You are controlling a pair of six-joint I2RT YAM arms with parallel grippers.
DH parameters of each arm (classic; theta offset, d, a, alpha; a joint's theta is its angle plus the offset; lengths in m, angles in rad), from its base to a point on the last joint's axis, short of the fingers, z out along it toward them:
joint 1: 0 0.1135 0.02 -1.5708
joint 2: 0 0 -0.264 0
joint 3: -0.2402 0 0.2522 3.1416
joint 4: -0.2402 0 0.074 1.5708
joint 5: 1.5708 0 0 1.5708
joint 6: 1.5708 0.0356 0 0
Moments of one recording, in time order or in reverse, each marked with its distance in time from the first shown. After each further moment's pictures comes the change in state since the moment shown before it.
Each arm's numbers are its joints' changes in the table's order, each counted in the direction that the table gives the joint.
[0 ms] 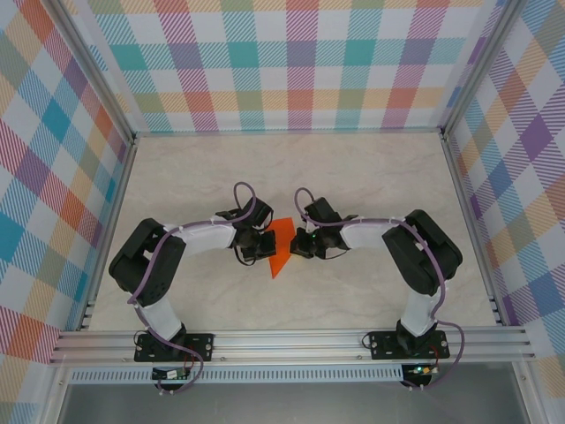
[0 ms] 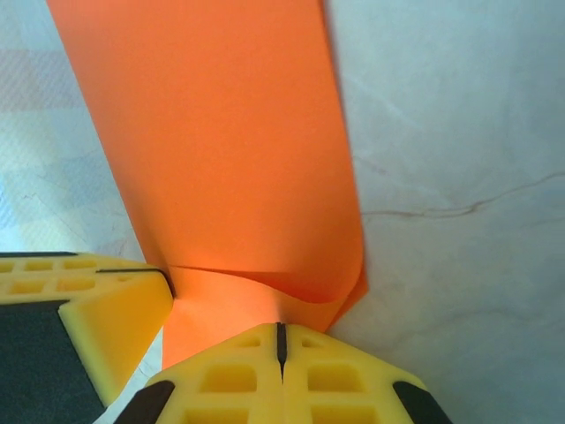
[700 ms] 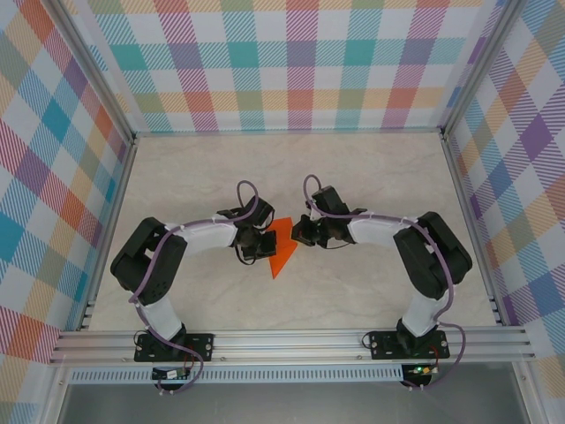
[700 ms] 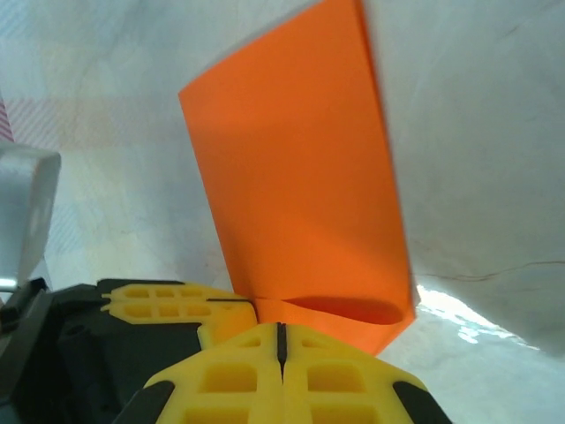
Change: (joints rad) left arm -0.002 0.013 -0.024 -0.027 -0.004 0.067; right arm -0.042 -0.040 -0.025 0.037 -0.064 0.010
